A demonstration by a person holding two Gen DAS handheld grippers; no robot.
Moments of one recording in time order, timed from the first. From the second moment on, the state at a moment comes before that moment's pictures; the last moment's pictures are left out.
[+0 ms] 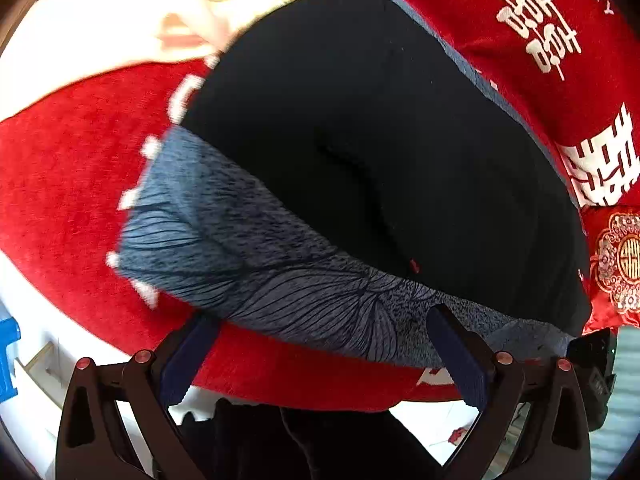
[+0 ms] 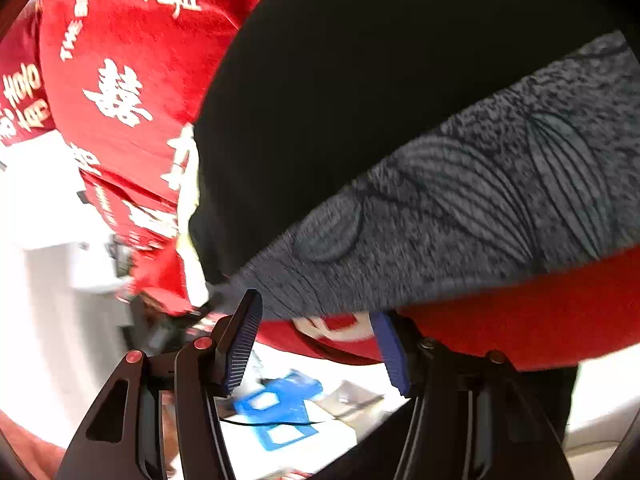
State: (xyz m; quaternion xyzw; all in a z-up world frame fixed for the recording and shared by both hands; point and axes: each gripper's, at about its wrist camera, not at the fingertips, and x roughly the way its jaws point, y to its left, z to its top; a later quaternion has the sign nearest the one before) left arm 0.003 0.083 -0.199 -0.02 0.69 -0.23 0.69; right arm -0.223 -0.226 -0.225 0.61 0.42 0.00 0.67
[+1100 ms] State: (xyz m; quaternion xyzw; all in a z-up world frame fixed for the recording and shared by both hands) left arm 0.065 0.031 -0.090 -0.06 0.62 -0.25 0.74; right arm -0.183 -0.278 -0.140 0.64 0.36 0.03 0.68
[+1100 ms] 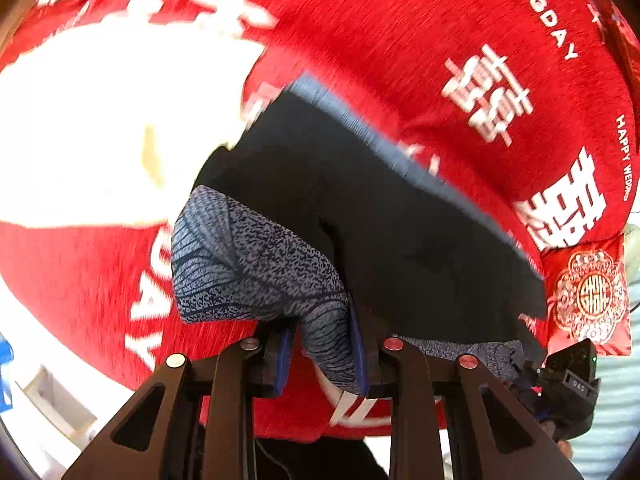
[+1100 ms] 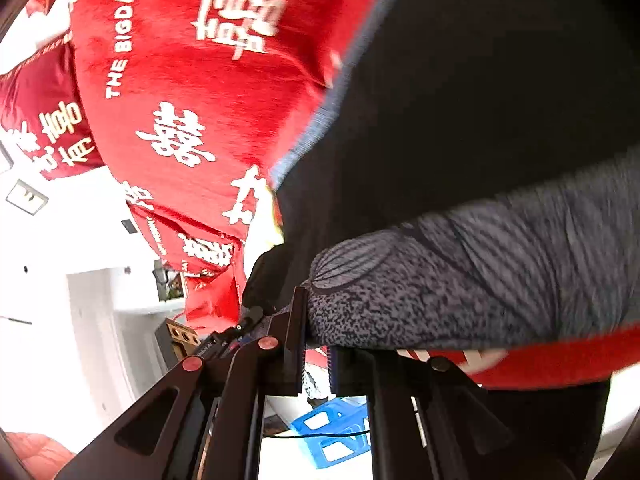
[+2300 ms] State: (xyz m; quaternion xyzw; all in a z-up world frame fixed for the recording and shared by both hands) left arm 0.200 -0.184 -0.201 0.20 0.55 -0.11 0.80; right arm 0.046 -0.389 -0.177 0.30 0.58 0.01 0.76
